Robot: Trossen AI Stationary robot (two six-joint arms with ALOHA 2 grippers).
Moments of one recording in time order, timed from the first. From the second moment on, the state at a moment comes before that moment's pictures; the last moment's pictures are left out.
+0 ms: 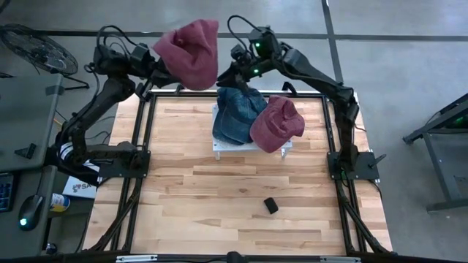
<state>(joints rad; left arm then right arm) 0.97 1.12 1.17 0.68 1.30 -0.56 -0.52 1.98 2.24 -0.65 -0.69 0.16</state>
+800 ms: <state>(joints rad) 0.98 1.09 1.17 0.72 1.38 -0.61 -0.62 2.02 2.24 -0.35 -1.00 0.13</state>
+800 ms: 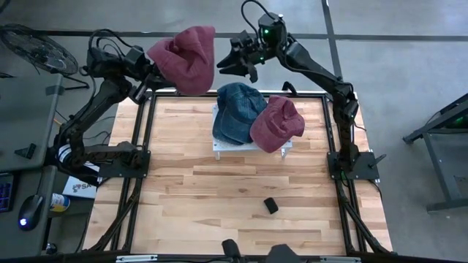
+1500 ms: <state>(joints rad) 0.81 1.10 1.17 0.70 1.27 -0.61 -0.56 2.02 2.24 -0.08 -1.34 0.28</state>
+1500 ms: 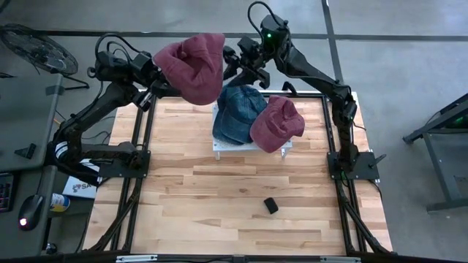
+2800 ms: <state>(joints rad) 0.81 1.07 1.17 0.62 1.26 -0.59 -0.47 2.02 2.24 0.04 -1.22 0.44</state>
